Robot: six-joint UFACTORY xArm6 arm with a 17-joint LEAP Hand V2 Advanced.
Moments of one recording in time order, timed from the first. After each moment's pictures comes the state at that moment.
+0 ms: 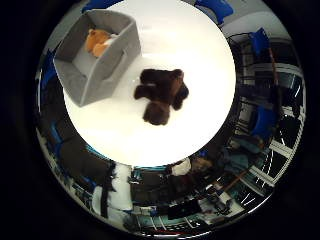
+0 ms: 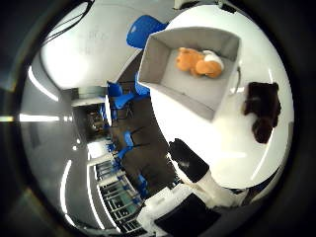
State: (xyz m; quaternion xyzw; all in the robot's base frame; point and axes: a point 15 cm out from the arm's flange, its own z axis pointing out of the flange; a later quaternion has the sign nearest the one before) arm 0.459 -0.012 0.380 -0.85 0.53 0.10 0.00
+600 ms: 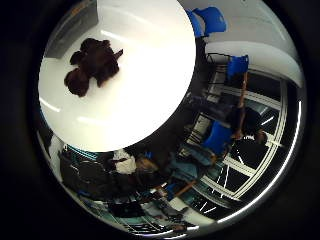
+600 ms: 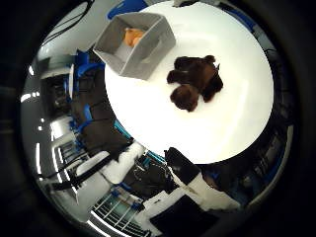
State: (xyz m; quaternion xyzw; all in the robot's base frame) arm 0.482 -0.142 0.390 -0.89 0.42 -0.07 -0.15
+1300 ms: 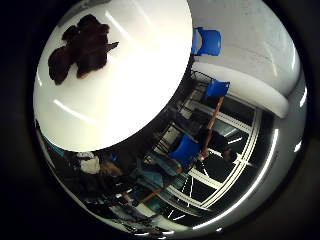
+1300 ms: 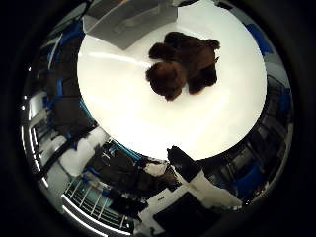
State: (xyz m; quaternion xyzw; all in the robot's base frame) arm 0.476 -0.127 0.332 -0.91 0.31 -0.15 -0.23
